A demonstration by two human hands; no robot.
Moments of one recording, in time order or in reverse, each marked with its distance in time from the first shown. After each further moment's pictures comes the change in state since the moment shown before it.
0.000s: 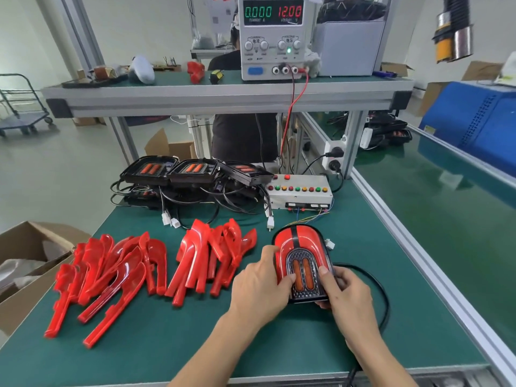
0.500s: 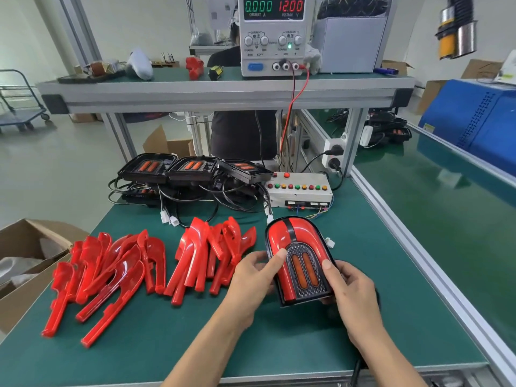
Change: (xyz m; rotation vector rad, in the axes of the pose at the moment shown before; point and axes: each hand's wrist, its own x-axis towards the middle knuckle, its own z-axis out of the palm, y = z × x) left_hand 0.002 -0.003 -0.008 -0.983 -0.166 -0.464; right_hand 0.000 -0.020 -0.005 0.086 -0.069 0.037
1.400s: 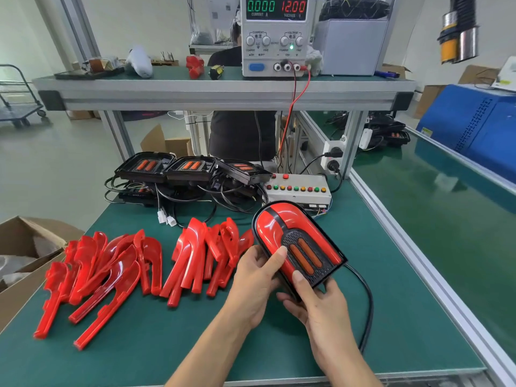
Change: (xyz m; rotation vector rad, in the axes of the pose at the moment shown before) left_hand 0.008 -0.002 0.011 -0.429 -0.100 0.151; right_hand -0.038 -0.023 0.048 0.484 -0.050 0.202
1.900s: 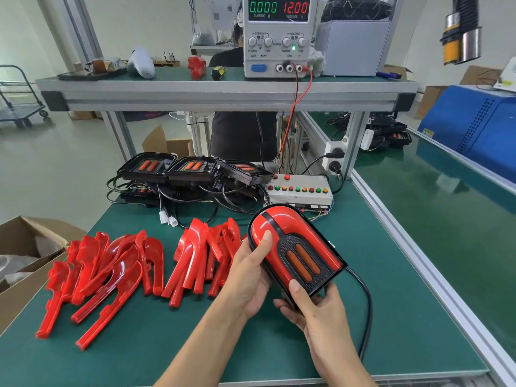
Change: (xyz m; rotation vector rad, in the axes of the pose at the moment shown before) left_hand 0.006 0.020 -0.001 -0.132 -0.001 -0.038; right_hand -0.003 0.009 -0.003 0.025 -0.030 -0.028
